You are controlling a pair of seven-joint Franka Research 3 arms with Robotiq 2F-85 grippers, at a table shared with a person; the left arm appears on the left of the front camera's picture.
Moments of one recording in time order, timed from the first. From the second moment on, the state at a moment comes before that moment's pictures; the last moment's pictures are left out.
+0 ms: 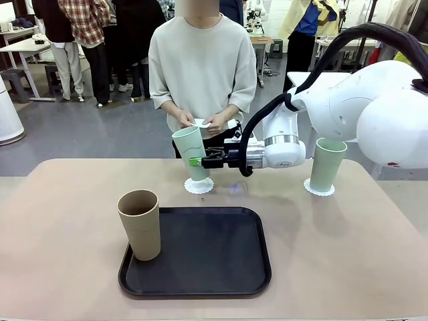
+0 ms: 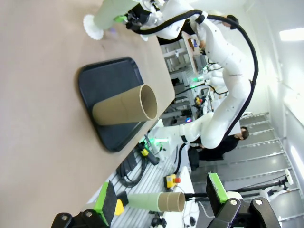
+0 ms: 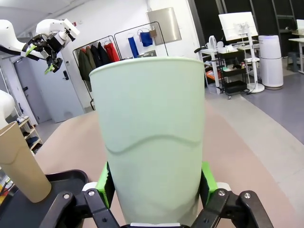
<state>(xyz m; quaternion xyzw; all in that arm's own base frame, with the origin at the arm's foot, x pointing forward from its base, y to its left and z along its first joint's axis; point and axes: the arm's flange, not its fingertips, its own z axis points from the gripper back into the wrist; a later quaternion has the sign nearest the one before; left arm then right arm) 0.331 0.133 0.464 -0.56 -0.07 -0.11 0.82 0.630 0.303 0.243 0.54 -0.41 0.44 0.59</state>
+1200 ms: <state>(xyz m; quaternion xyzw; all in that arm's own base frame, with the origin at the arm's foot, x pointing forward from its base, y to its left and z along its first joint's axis) 0.331 0.133 0.464 -0.56 -0.07 -0.11 0.82 0.638 0.314 0.229 0.52 -0.41 0.46 0.59</state>
